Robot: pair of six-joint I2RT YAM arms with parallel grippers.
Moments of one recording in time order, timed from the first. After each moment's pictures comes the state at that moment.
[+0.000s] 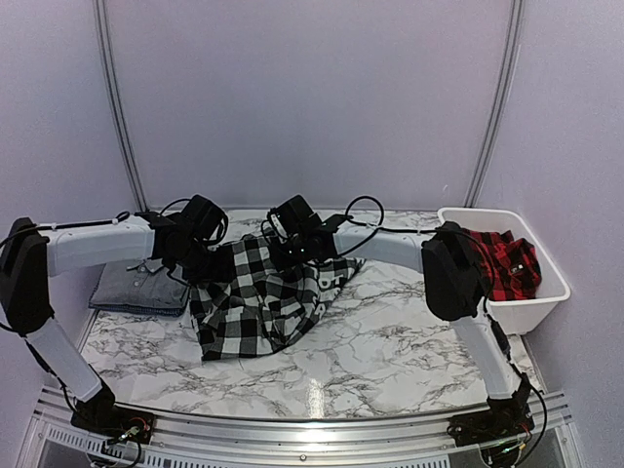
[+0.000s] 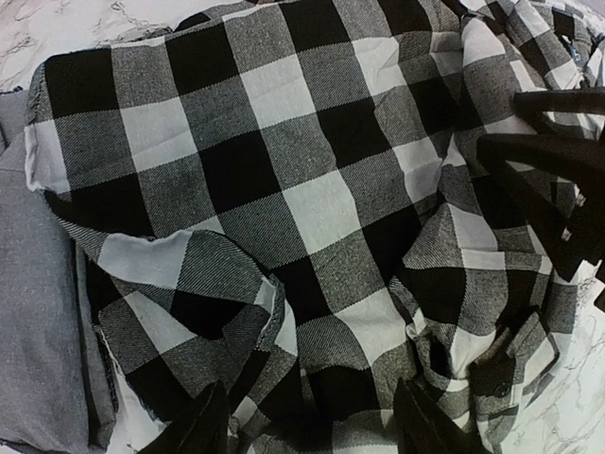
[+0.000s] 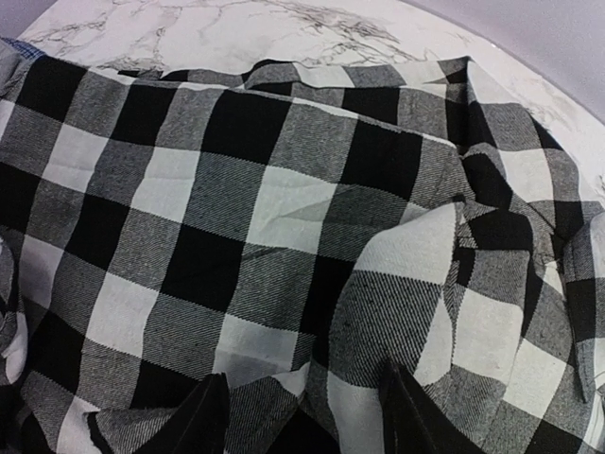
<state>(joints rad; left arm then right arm) -0.60 1.62 1.15 -0.57 -0.11 -0.52 0.84 2.42 2.07 -0.43 0.15 0.21</state>
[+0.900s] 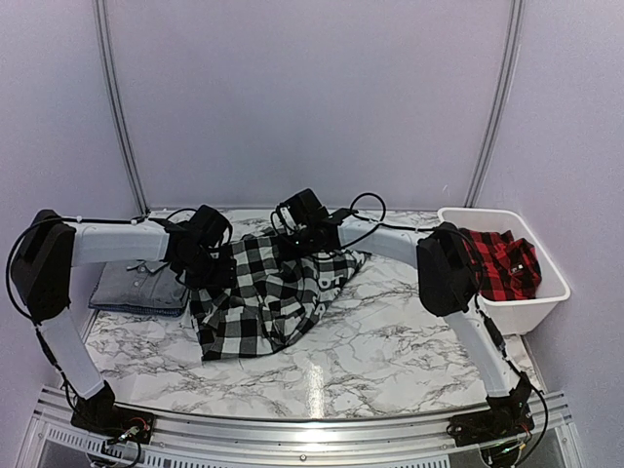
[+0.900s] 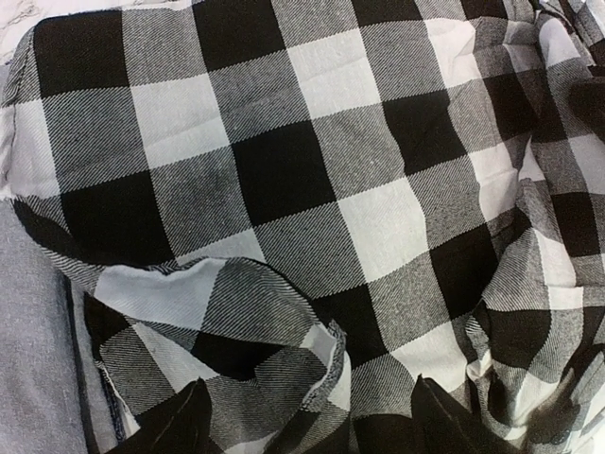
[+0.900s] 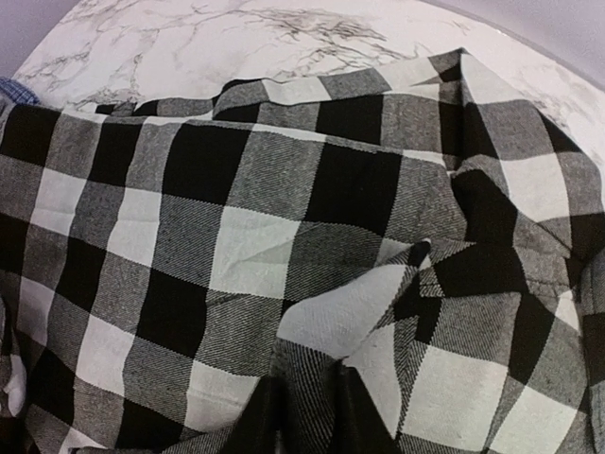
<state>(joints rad) -0.56 1.74 1.15 -0.51 -0.14 -0.51 0.76 2.51 2.20 -0.46 0.03 0.27</state>
